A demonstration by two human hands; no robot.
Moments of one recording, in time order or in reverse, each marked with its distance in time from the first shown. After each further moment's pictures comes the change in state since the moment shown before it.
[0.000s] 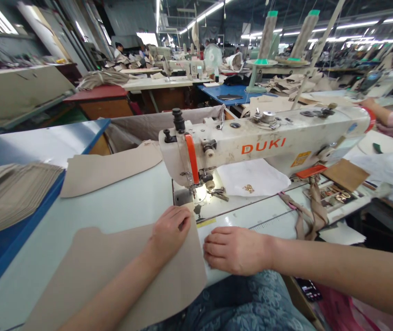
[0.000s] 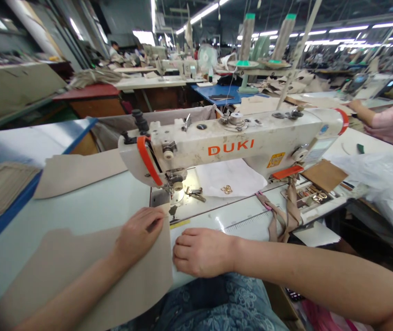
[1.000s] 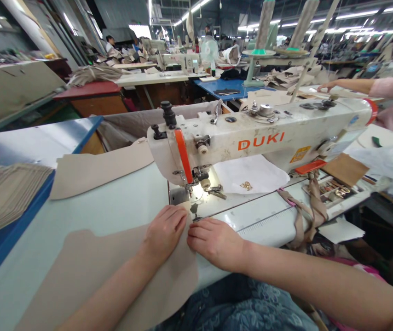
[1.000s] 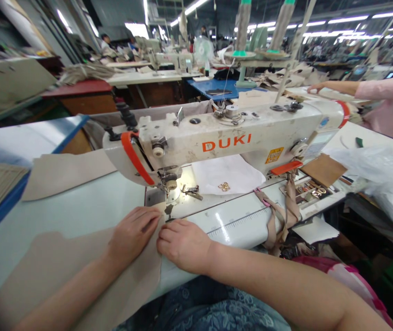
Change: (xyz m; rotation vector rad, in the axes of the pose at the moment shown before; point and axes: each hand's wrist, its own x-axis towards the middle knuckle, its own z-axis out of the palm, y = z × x) left_hand -0.001 -0.007 0.002 0.110 -0.017 0.141; right_hand 0.031 -0.004 0.034 0.037 0.242 0.371
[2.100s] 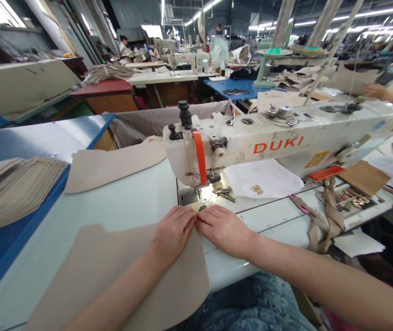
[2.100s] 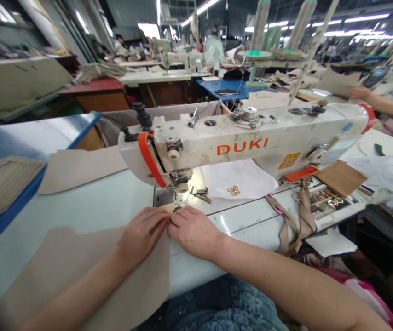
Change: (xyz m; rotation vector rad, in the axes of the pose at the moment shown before) left_hand -0.004 -0.002 0.001 -0.079 -0.010 -0.054; right_hand 0.018 0.022 -0.004 -0.110 -0.067 0.023
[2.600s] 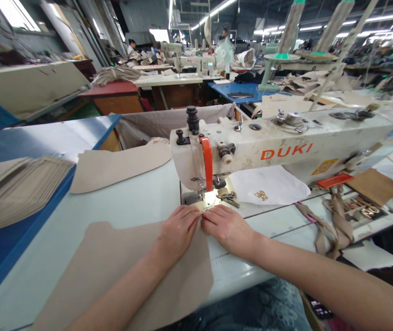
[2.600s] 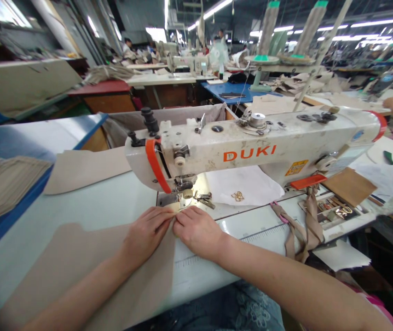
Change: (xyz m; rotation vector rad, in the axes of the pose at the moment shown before) left_hand 0.005 -0.007 0.006 -0.003 -0.014 -0.039; right_hand 0.002 0.011 0.005 -0.003 -0.009 0.010
